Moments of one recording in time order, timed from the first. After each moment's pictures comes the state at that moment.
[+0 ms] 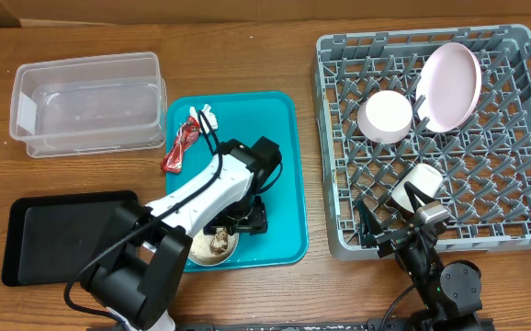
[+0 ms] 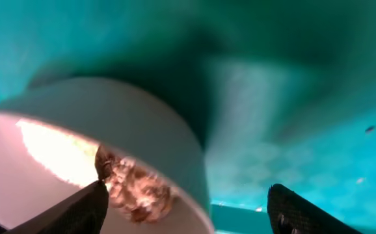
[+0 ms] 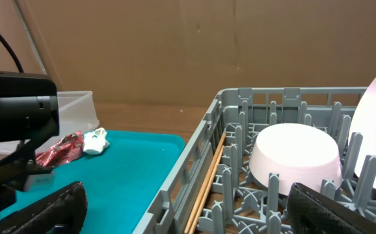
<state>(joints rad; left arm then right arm) -0.58 1.82 1.16 -1.15 -0.02 -0.68 0.26 0.01 0.02 -0.01 -0.12 0.12</state>
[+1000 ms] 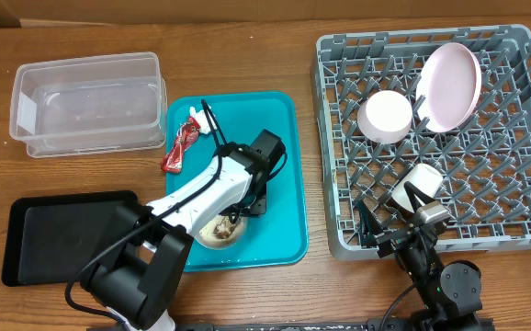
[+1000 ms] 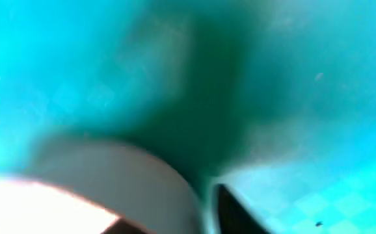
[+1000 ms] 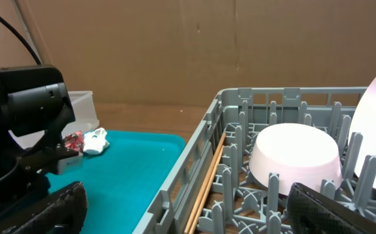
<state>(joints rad) -0.58 1.82 1.13 -0.91 -0.15 -0.57 0.26 0.01 0.02 -0.01 -0.12 0.12</state>
